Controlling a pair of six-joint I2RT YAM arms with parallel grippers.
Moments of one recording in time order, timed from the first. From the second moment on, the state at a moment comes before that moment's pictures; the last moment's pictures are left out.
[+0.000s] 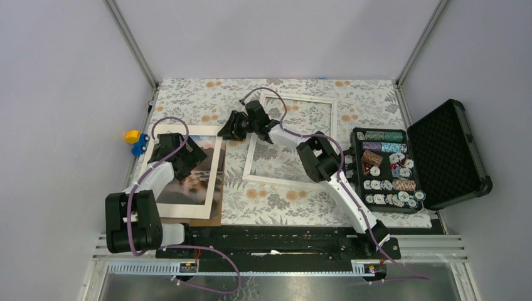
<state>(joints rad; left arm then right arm) 0.10 1.31 0.64 -0.27 0.07 -0.67 0.71 2.73 2.20 0.09 -0.53 0.99</state>
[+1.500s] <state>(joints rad) 0.10 1.42 0.64 -0.09 0.27 -0.70 0.69 2.68 2.06 0.15 -0.57 1.08</state>
